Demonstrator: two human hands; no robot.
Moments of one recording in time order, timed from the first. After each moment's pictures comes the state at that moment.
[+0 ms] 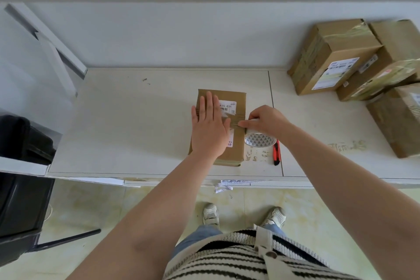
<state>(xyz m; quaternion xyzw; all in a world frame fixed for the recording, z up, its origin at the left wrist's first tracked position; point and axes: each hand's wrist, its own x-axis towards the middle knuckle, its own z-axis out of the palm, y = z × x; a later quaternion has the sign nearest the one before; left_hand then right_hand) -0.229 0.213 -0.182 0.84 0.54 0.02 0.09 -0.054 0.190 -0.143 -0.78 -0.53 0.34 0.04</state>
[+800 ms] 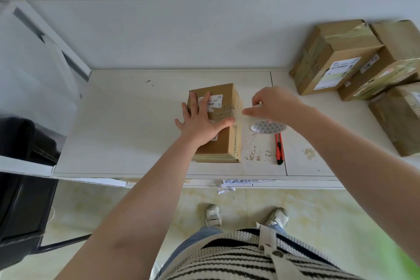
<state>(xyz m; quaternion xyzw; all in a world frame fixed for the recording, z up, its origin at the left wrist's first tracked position) -0.263 0.244 -0.162 0.74 0.58 0.01 0.34 -0.056 0.202 -0.085 -0.73 -0.66 0.18 -0.04</state>
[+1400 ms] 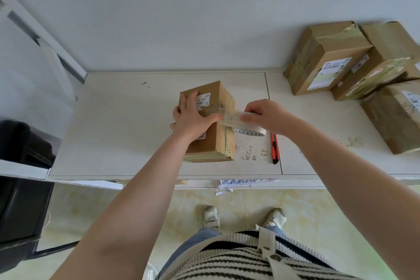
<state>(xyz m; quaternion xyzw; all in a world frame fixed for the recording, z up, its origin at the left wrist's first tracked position) -0.266 0.248 -0.144 0.68 0.61 0.09 0.40 -0.055 0.176 -0.111 -0.71 -0.59 0.35 0.14</state>
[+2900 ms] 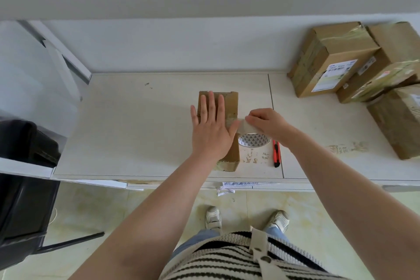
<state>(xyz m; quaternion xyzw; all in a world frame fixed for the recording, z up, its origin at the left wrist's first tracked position) -0.228 0.205 -0.161 0.85 0.53 0.01 0.06 -0.042 0.175 -0.153 -0.69 -0.52 0.44 0.24</state>
